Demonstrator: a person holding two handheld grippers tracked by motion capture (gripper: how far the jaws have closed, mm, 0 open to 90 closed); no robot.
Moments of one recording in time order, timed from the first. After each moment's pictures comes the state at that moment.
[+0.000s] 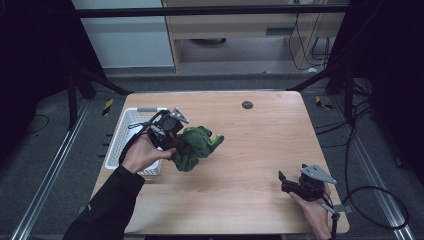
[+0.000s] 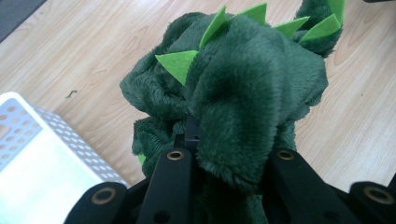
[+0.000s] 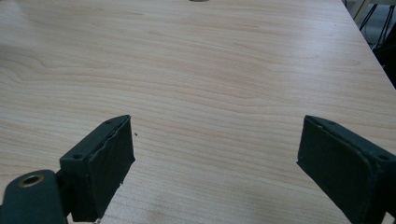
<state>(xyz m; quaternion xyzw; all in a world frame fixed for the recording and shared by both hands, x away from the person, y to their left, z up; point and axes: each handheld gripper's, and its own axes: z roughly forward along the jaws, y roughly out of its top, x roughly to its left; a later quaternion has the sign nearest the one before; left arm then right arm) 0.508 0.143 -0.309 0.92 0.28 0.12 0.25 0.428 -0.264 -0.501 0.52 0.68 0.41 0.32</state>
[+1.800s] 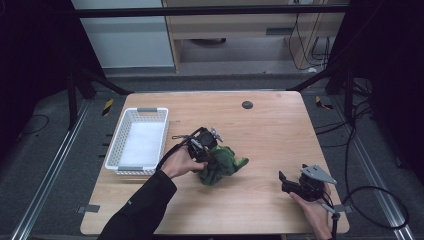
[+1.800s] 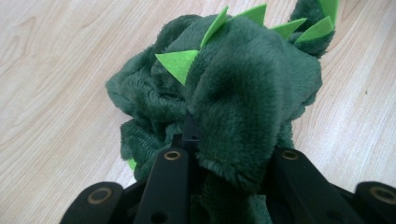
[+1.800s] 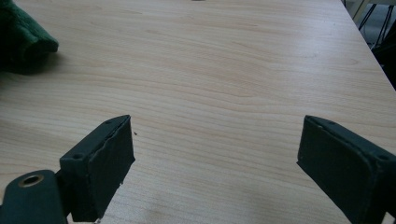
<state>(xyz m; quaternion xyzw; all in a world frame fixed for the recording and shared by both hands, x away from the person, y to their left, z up) 0.529 0.067 -0.395 0.95 0.23 0.05 0.21 0.428 -0.265 -0.502 0.52 0.68 0.41 0.32</state>
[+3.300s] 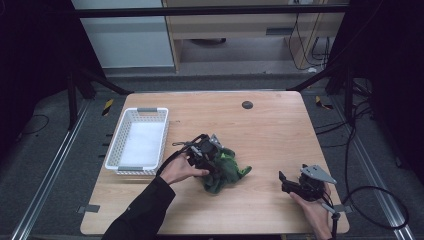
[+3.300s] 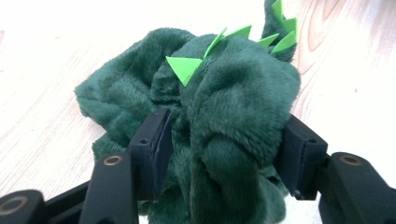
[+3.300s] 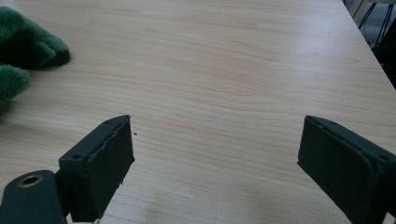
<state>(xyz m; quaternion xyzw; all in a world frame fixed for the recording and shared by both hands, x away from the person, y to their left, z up) 0.517 0.072 -0.408 0.94 0.20 0.05 0.26 0.428 -0.265 -0.503 0.52 0.68 0.41 0.32</state>
